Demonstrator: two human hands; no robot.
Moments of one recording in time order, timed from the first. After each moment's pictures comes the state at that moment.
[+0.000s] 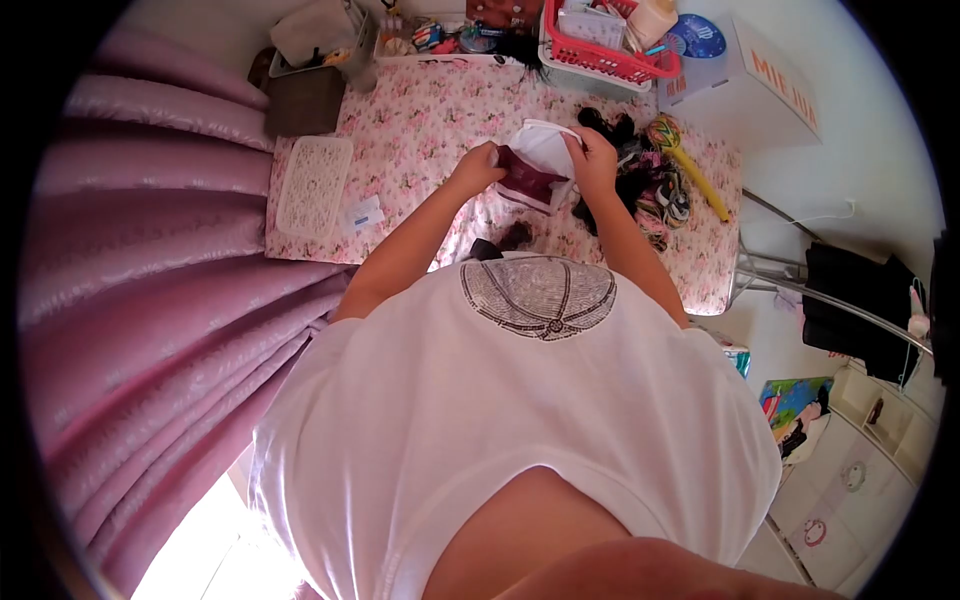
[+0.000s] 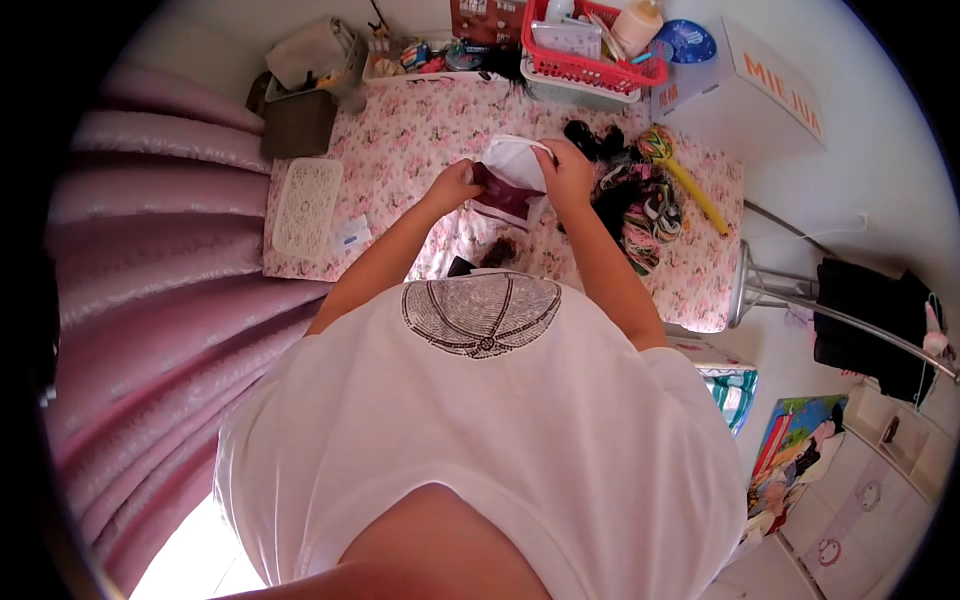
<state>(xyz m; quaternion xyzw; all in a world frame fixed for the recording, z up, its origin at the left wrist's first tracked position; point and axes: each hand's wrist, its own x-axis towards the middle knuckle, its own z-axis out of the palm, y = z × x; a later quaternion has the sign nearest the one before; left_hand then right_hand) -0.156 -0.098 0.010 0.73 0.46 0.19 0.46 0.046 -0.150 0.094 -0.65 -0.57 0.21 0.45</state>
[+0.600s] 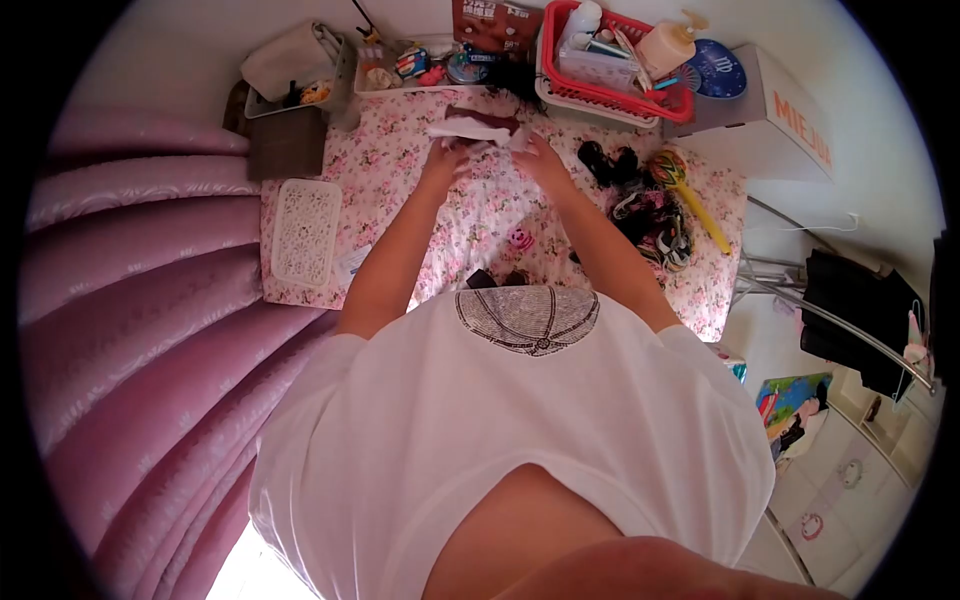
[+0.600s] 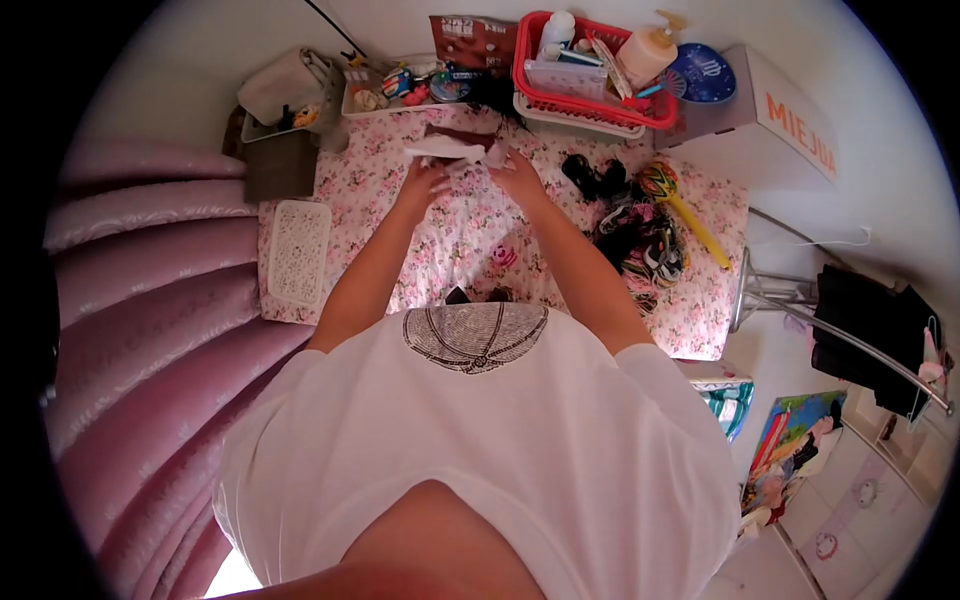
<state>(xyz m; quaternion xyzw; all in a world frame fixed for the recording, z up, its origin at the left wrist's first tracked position) -0.163 0.001 -0.014 0.31 0.53 0.33 0.72 0.034 -0.035 -0.011 -0.54 -0.29 0.66 0.44</state>
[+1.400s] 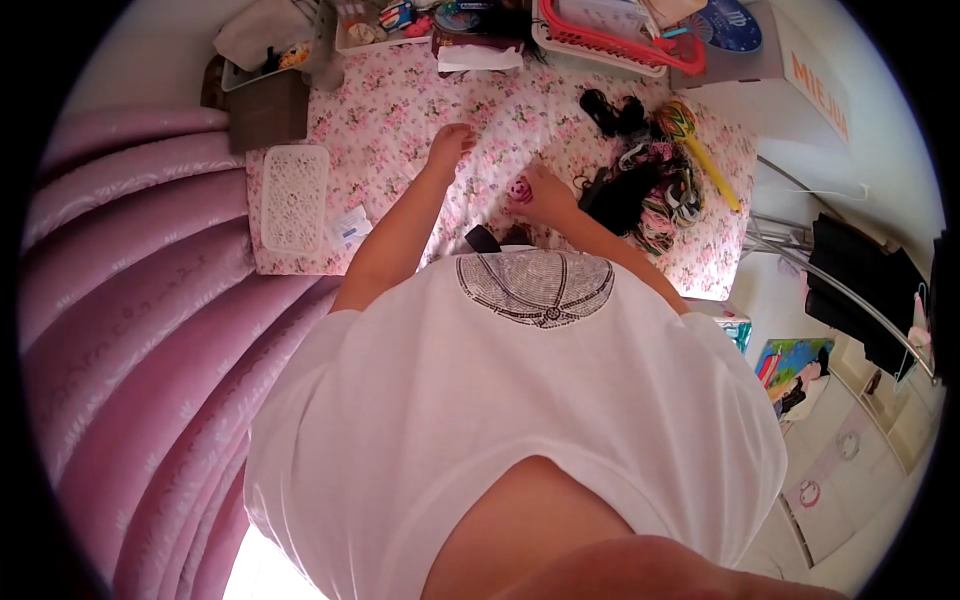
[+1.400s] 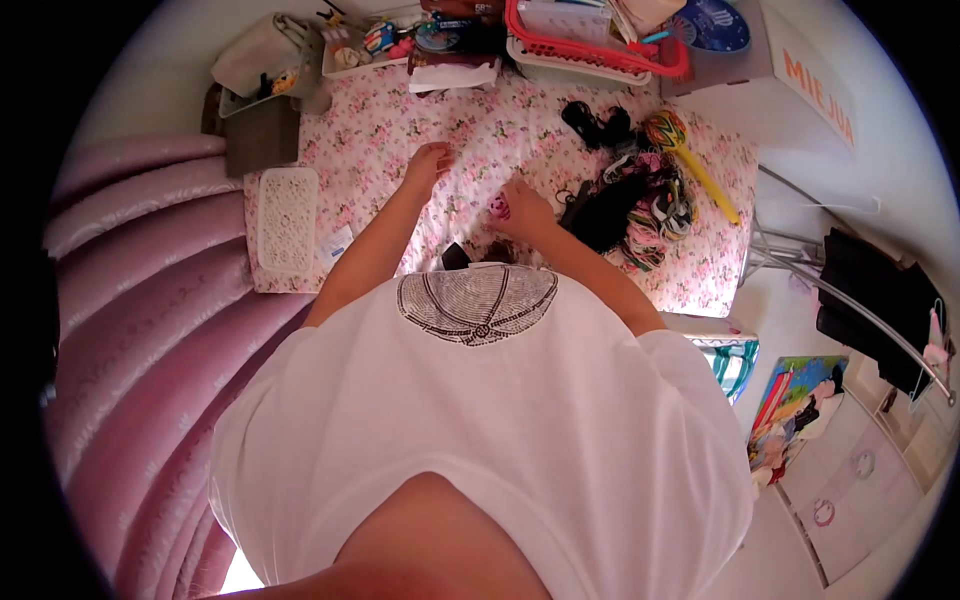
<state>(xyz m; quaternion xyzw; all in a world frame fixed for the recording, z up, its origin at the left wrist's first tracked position) -0.159 -0.042 -0.057 0.29 0.56 0.28 0.72 0.021 -0.161 -0.021 -0.66 -0.68 0.33 0.08</state>
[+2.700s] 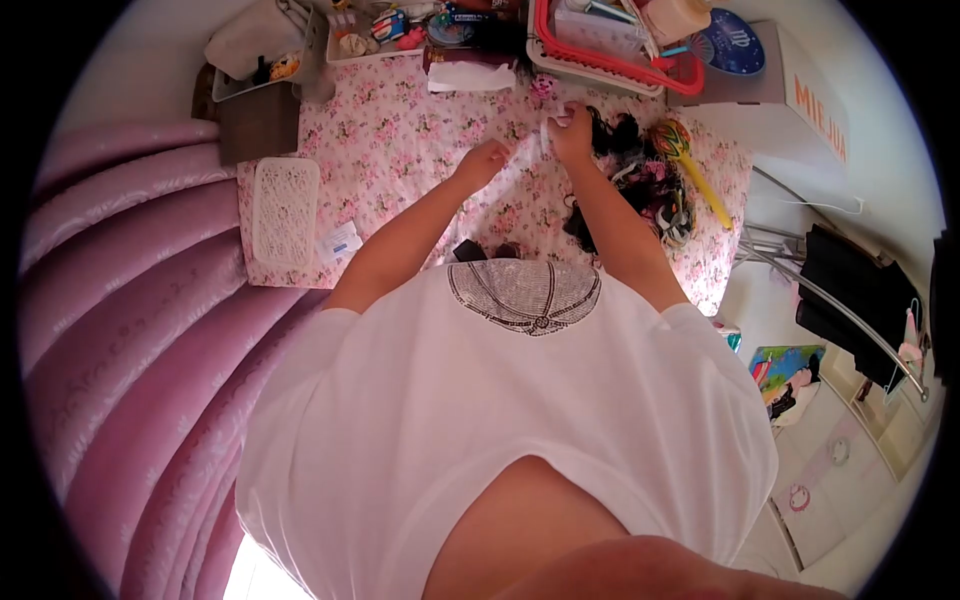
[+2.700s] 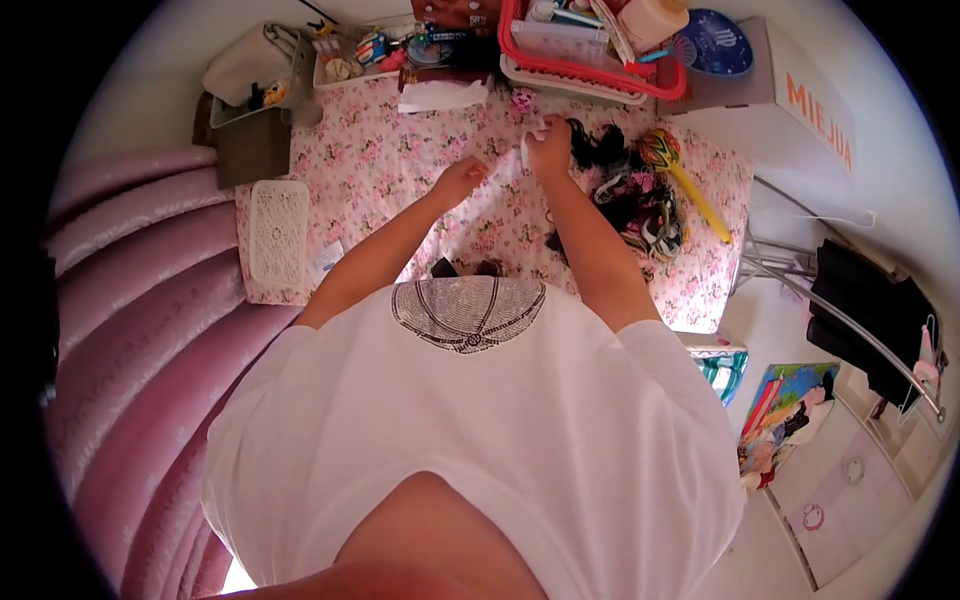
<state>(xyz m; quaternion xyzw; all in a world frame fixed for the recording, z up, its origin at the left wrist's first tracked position) -0.111 -0.044 -0.094 0.64 0.44 0.15 0.62 0.087 -0.044 -0.067 -0.75 -0.45 0.25 0.42</state>
